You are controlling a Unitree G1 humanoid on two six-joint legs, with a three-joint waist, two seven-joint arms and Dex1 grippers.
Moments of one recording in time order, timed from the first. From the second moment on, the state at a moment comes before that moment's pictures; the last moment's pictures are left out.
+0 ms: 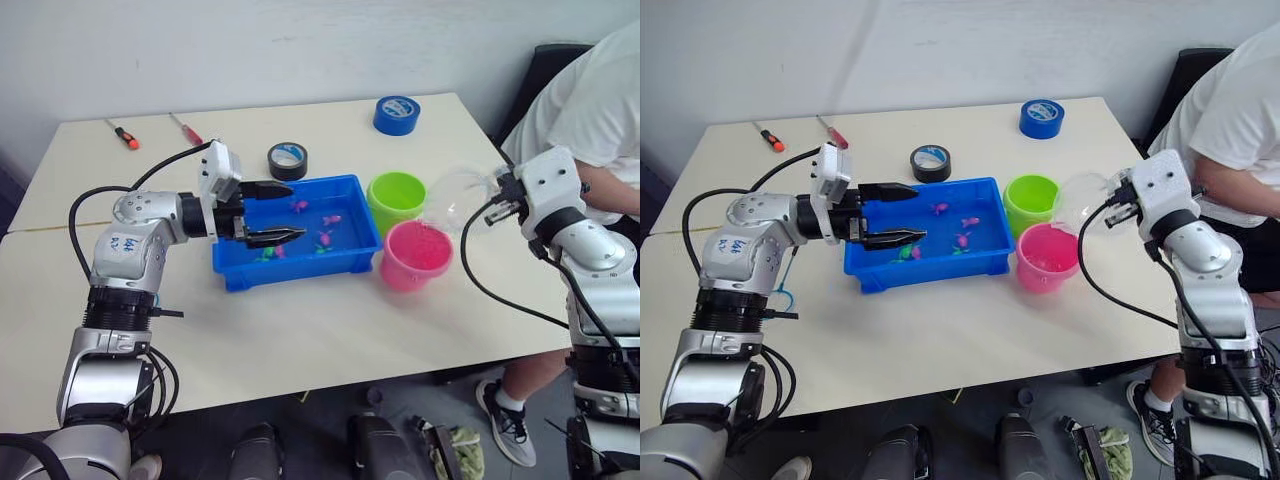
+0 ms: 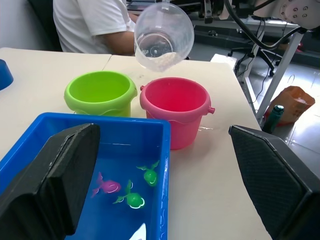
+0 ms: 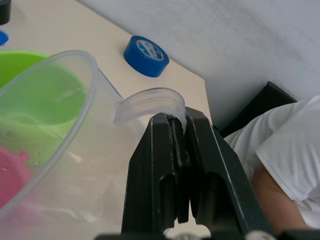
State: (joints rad) left arm -0.81 0.58 0.02 0.25 -0.37 0.38 -1.16; right arm -0.58 -0.62 -0.20 -0.01 0.02 0.38 0.38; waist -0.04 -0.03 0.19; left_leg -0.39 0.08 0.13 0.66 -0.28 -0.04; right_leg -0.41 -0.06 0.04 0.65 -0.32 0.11
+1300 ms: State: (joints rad) left arm -0.73 0.67 0.07 0.23 -0.37 0.35 -1.07; right arm -1.06 -0.53 0.20 0.72 -0.43 -0.08 0.11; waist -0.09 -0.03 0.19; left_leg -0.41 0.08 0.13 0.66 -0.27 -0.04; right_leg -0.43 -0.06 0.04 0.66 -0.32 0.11
